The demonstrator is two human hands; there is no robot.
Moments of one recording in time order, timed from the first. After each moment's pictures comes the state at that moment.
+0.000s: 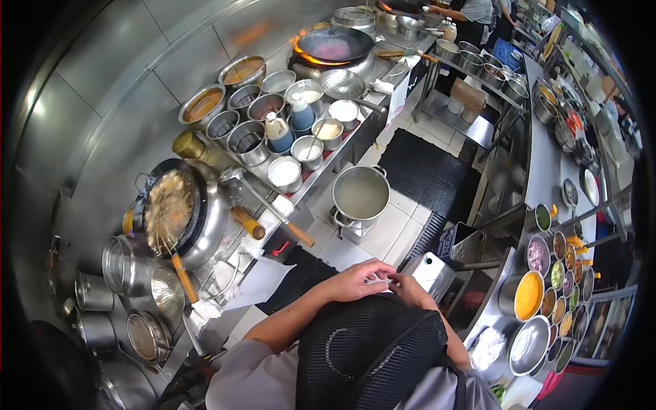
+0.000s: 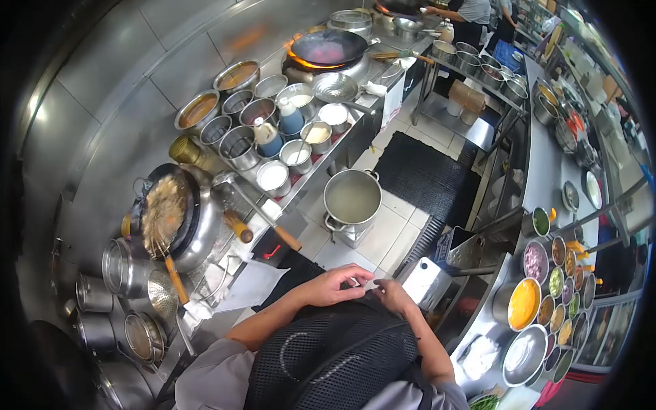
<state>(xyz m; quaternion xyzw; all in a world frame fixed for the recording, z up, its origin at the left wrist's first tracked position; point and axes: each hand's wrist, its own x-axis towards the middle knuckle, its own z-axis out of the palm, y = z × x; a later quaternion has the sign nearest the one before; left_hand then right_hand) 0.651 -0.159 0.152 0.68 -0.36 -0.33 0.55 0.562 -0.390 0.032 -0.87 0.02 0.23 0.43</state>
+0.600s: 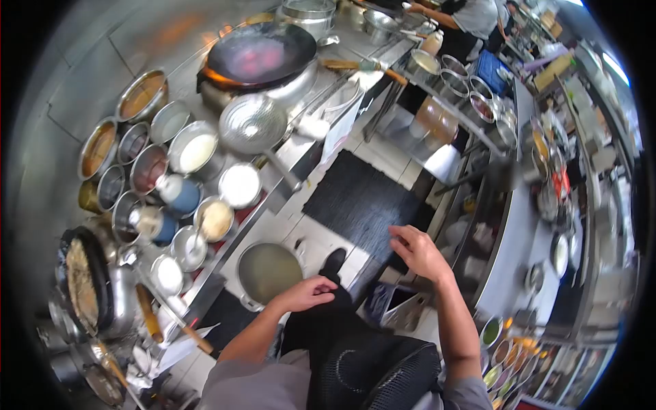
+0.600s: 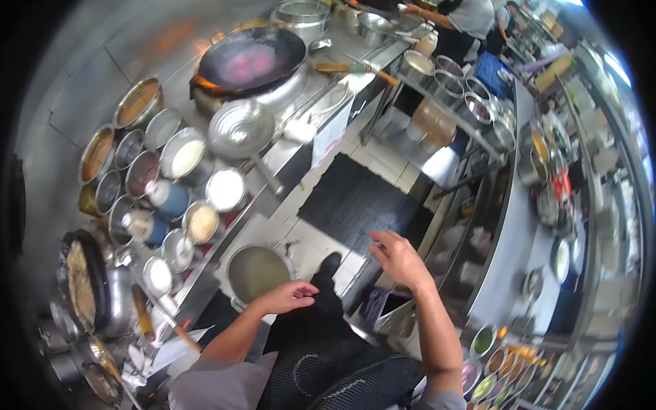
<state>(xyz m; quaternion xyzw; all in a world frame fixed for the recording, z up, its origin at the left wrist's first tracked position) 0.942 -0.373 -0.012 0.63 -0.24 -0.46 0.58 0.960 -0.688 0.142 -0.93 0.00 0.08 0.37</state>
